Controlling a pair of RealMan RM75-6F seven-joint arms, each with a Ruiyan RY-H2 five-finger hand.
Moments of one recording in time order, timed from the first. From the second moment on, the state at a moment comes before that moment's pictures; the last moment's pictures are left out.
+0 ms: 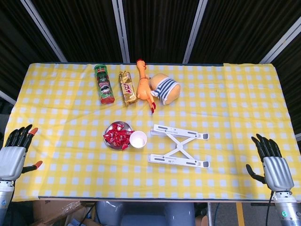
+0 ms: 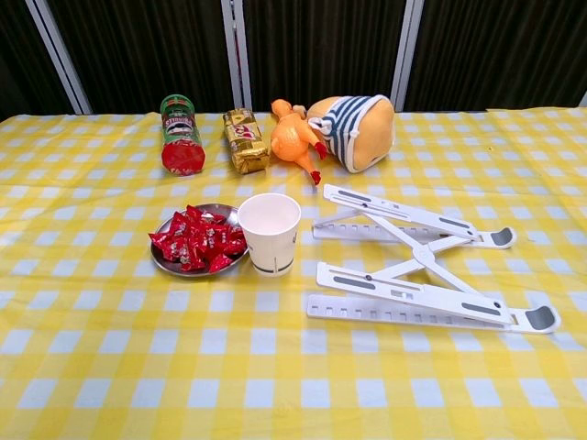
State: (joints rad) left arm -0.14 -1.15 -0.04 -1.65 1.47 1.44 0.16; right arm 0.08 -1.12 0.04 -1.64 -1.52 1.46 0.07
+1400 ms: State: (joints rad) left arm -0.55 -1.22 -0.22 -1.83 1.00 1.02 0.66; right arm 0.09 -1.10 0.05 -1.66 -1.50 1.44 0.11
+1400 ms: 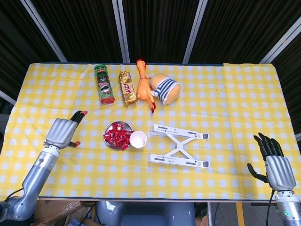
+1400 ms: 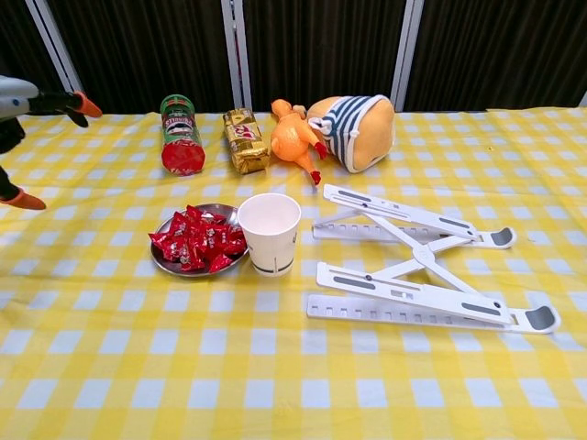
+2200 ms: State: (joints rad) left arm -0.91 -1.58 -0.17 -1.63 0.54 1.02 0.97; right arm 0.09 -1.08 0.06 -1.67 -1.50 1.43 0.18
